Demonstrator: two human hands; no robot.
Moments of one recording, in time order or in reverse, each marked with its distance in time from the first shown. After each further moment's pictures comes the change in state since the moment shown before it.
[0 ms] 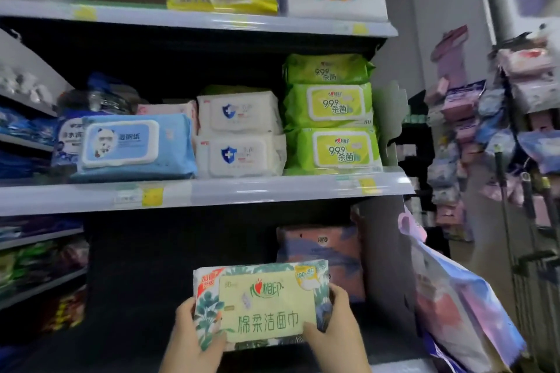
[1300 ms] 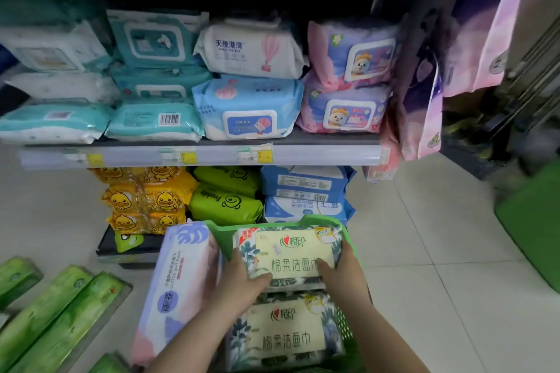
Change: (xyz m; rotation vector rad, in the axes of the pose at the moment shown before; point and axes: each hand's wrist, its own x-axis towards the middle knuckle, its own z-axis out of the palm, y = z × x) left_hand -0.332 -0.276 0.147 0.114 -0.635 -0.747; right_hand -0.307 0.341 0.025 -0.397 -0.257 0.770
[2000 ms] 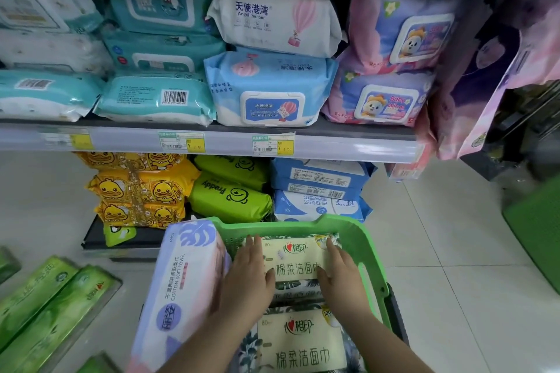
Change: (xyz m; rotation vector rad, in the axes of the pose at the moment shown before) left_hand 0.057 -0.037 0.012 0.507 0.114 0.224; right_hand 0.030 0.015 0.048 -0.325 -0.070 -0.249
